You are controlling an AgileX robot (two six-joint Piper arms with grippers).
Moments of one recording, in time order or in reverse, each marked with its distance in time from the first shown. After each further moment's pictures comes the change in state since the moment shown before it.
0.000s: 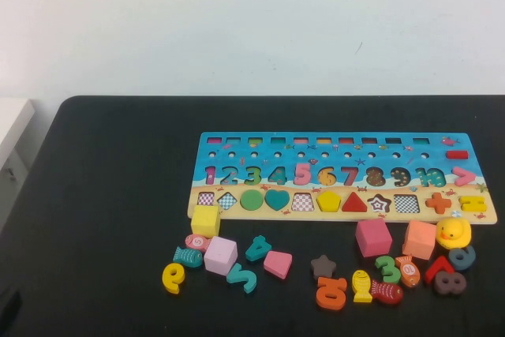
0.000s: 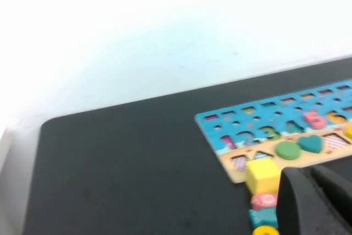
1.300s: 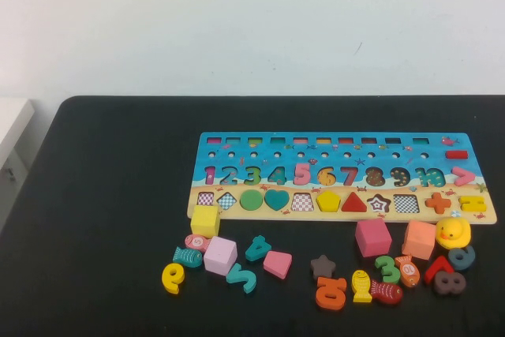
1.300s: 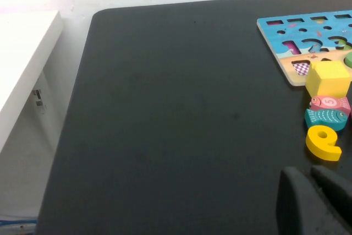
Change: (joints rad) right arm 0.000 0.000 0.000 0.000 0.000 0.000; left arm 0.219 -0.190 0.171 -0.068 0.189 0.041
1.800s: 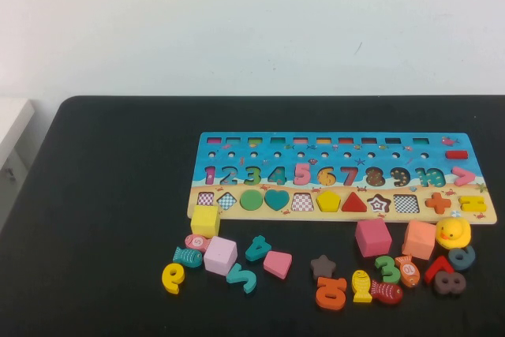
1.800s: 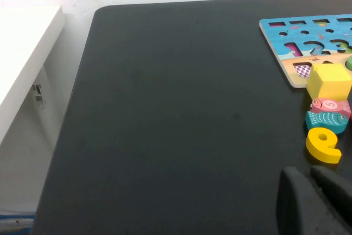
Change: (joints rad) right arm 0.000 0.000 0.000 0.000 0.000 0.000; left arm 0.000 0.000 0.000 0.027 0.001 -0.054
